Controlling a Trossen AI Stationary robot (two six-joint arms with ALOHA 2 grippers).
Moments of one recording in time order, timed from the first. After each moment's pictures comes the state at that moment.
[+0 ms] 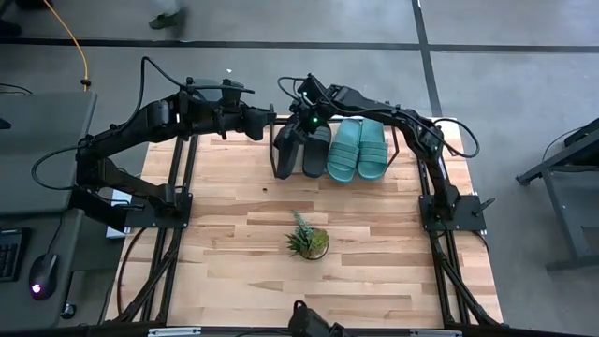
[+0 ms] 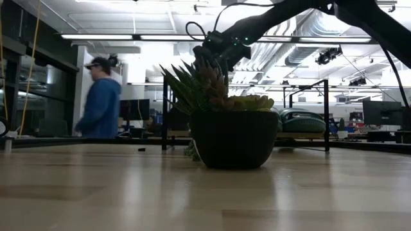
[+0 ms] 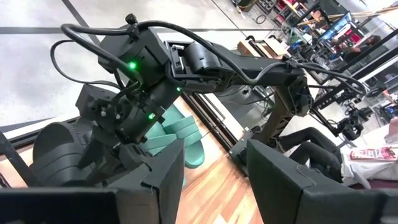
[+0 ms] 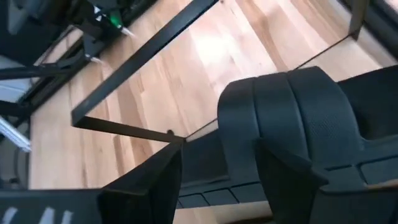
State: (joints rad) left arm 0.37 1.28 1.60 -0.69 -0.18 -0.69; right arm -0.55 2.15 1.92 -0.70 -0.56 0.14
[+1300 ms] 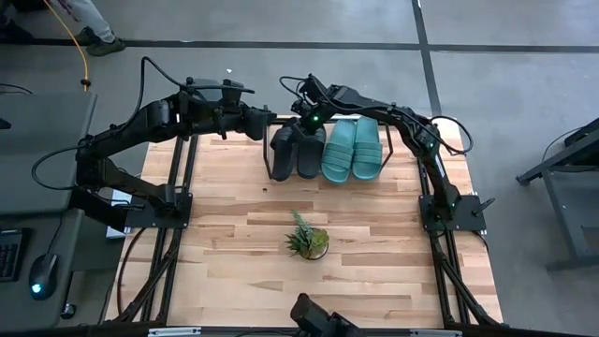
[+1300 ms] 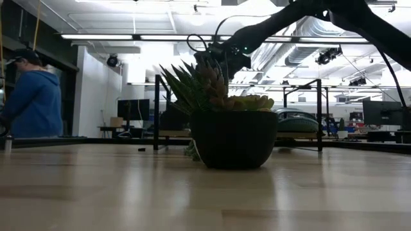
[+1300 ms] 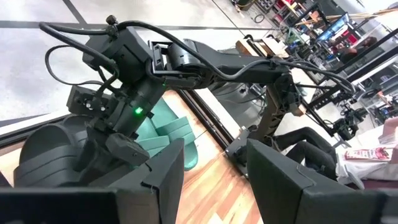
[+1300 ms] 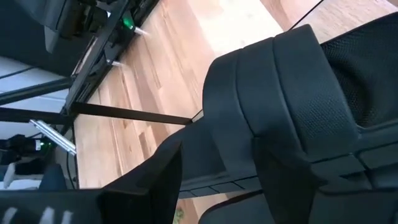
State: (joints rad) left arm 0.37 1.28 1.60 -0.69 -0.17 -0.71; right arm -0.59 2.21 1.92 -0.72 -0.68 0.24
